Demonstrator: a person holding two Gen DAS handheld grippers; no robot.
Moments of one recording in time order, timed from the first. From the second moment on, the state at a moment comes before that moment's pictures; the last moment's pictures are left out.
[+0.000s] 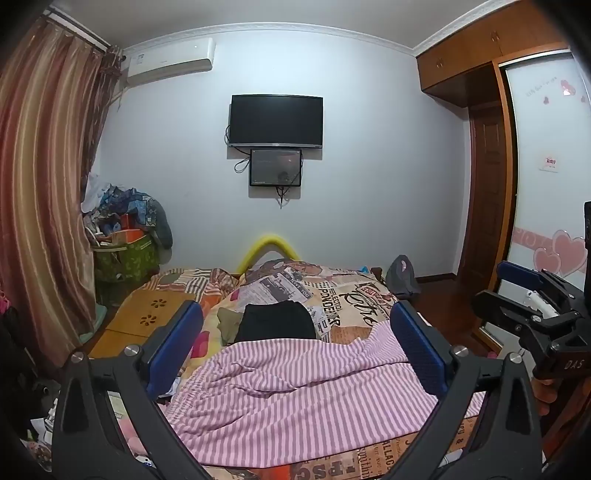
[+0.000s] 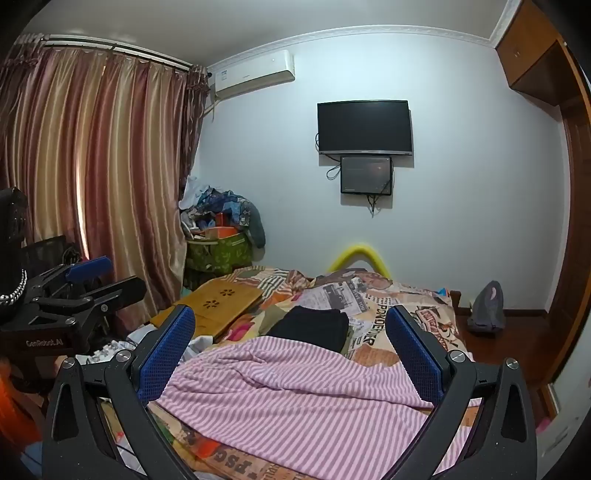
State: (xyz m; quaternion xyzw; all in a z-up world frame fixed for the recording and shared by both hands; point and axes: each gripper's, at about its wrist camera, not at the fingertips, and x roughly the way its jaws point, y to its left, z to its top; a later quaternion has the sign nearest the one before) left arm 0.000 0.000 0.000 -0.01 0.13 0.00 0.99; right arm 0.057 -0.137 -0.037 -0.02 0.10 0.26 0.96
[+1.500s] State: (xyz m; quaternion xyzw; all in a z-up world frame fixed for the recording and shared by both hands) left arm 0.002 0.011 -0.004 -0.03 0.12 0.00 0.99; right arm 0.060 -0.135 -0.041 -0.02 0.11 0.25 0.96
